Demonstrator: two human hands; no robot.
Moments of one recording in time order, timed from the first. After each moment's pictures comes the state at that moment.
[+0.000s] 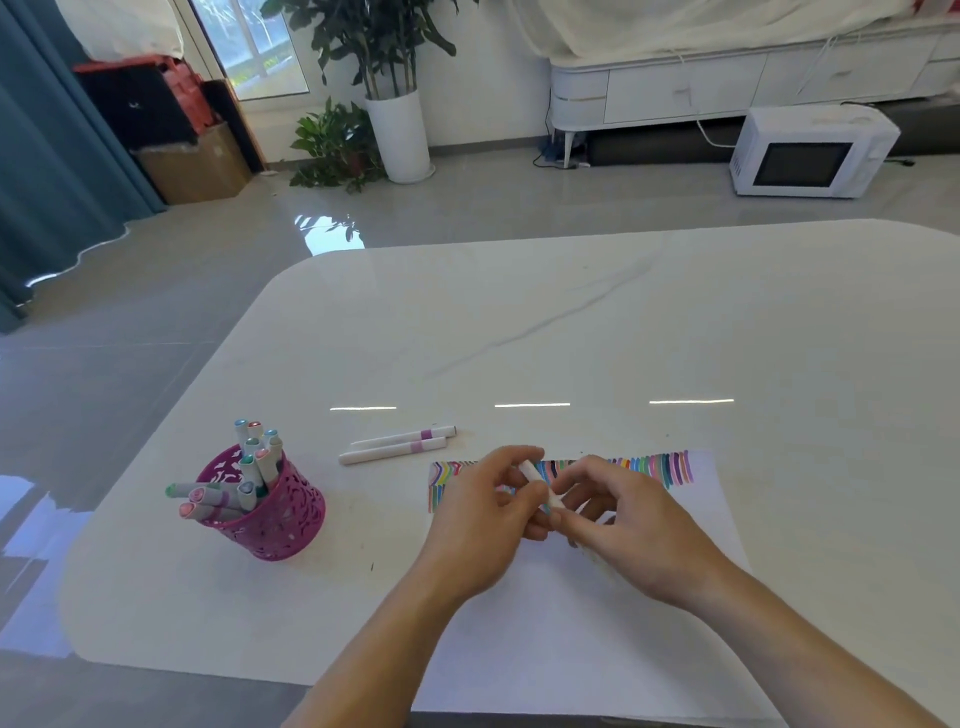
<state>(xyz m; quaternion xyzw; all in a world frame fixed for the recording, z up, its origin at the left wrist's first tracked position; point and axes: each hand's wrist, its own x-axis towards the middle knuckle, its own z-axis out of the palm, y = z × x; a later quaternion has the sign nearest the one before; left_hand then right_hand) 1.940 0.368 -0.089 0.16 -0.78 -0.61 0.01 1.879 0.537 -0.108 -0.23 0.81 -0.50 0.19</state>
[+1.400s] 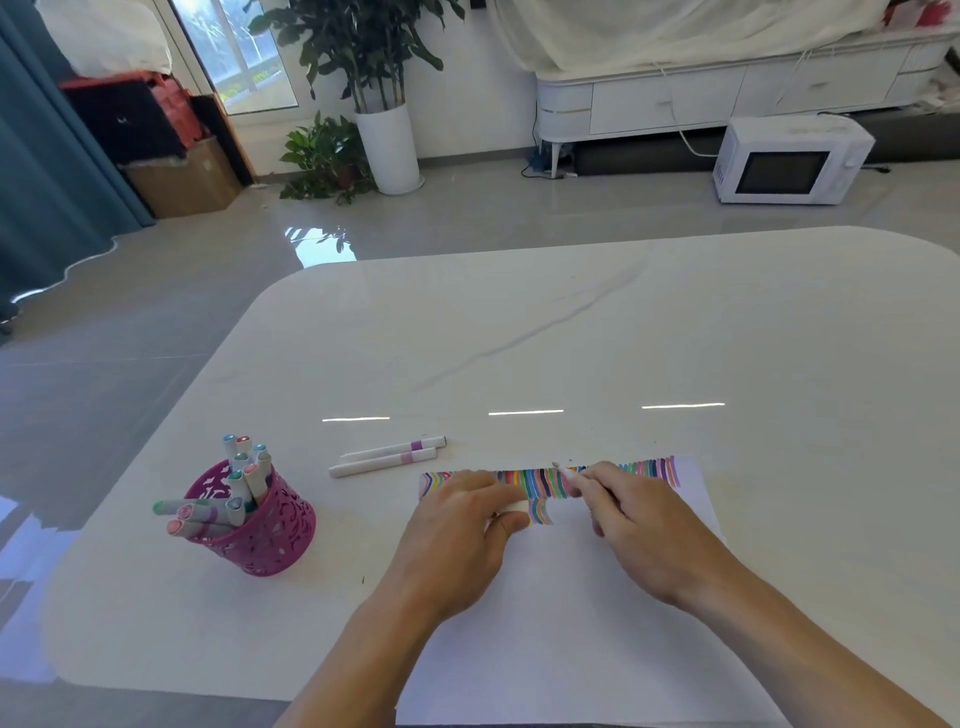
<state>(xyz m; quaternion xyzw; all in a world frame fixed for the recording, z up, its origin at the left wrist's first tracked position) 1.946 0.348 -0.099 -0.01 -0.96 -0.26 0.07 1.875 0.551 -0.100 -0.22 0.88 -0.41 0.15</state>
